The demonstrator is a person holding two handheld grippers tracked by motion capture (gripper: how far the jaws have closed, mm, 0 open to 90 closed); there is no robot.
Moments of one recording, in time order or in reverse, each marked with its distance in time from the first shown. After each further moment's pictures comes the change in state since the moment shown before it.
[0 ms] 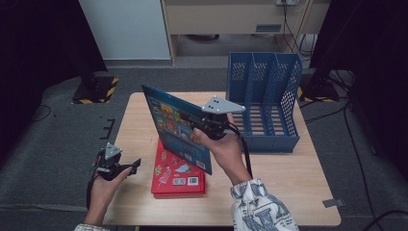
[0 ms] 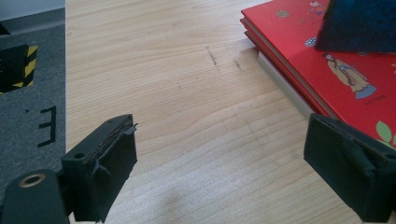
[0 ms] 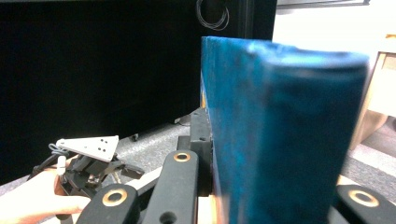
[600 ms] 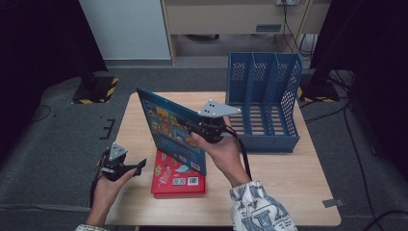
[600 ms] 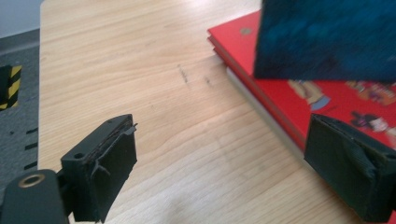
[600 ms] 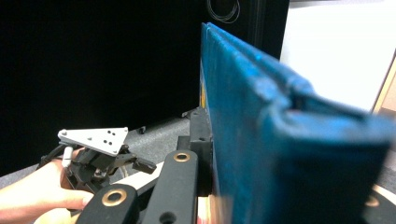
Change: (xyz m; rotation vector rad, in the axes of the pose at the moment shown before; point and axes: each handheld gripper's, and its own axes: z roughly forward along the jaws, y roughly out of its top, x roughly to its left) left arm -0.014 0.007 -0.001 -0.034 -0.047 0.051; right arm 0.006 -0.008 0.005 0.026 0.042 -0.014
